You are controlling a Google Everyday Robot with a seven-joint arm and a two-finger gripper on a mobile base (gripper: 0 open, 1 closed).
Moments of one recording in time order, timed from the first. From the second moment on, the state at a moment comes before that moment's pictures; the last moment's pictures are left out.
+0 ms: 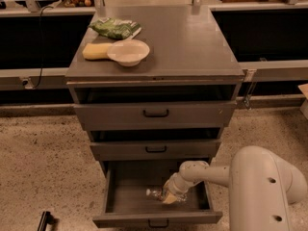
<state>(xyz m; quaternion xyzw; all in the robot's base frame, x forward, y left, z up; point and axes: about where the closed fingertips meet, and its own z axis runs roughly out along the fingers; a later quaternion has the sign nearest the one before) 0.549 -0.070 0.213 -0.66 0.72 0.16 0.16</state>
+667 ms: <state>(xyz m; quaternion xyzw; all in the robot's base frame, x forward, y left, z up) 0.570 -0.063 0.186 -0.64 0.73 0.18 0.18</state>
